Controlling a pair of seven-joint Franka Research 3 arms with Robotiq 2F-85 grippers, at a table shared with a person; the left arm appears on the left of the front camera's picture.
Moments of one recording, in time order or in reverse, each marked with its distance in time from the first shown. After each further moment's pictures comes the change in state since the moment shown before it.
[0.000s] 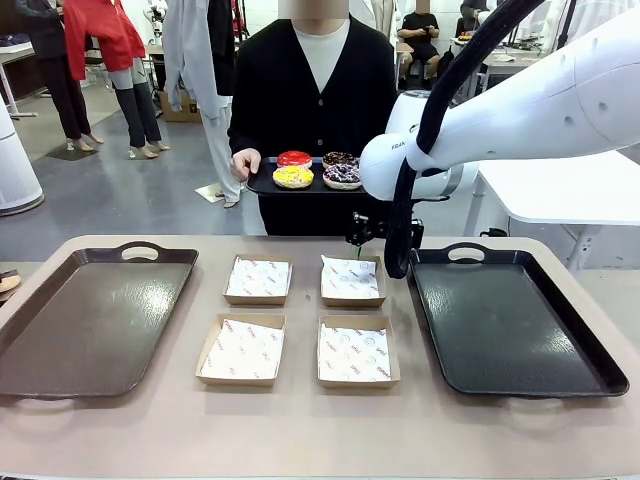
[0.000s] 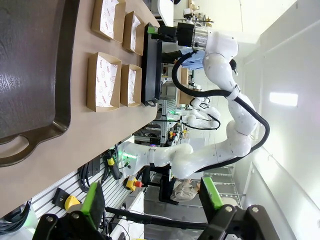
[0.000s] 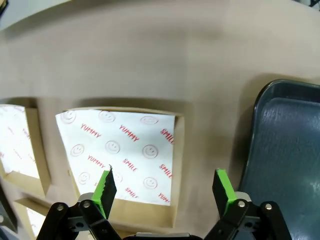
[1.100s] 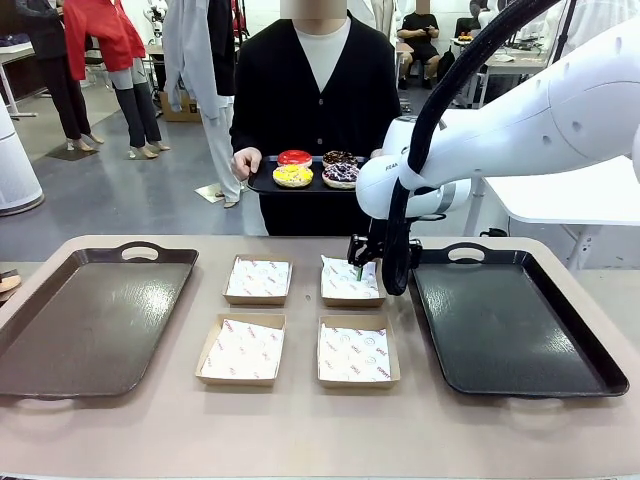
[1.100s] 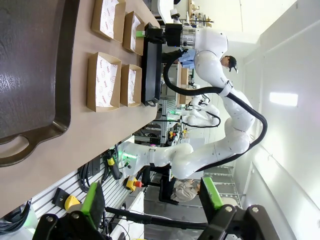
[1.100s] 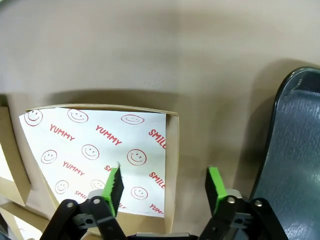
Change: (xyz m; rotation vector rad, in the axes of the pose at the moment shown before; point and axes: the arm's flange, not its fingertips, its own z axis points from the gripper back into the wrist) left arm 0.000 0.000 0.000 0.000 0.000 0.000; right arm -0.006 -0.003 -0.040 -0.026 0.071 -0.001
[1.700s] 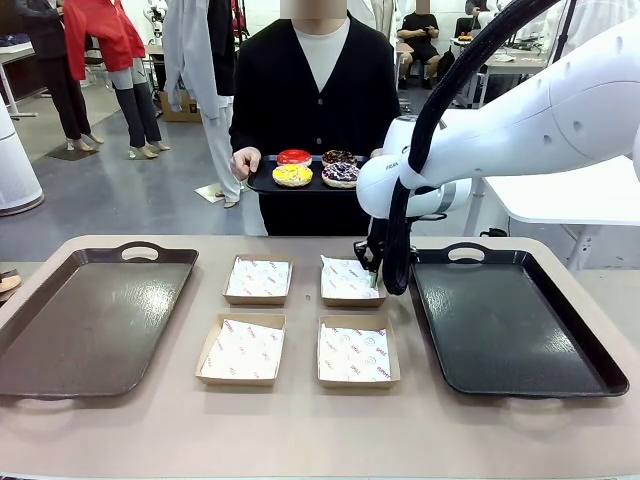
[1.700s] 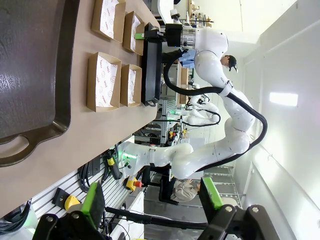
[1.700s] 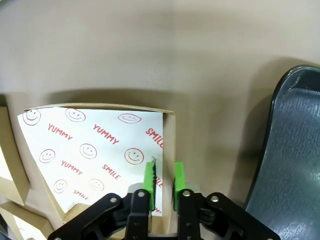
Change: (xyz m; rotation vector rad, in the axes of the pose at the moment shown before) left arm 0.000 0.000 0.000 0.000 0.000 0.000; right arm 0.000 -0.002 0.001 -0.003 0.004 -0.002
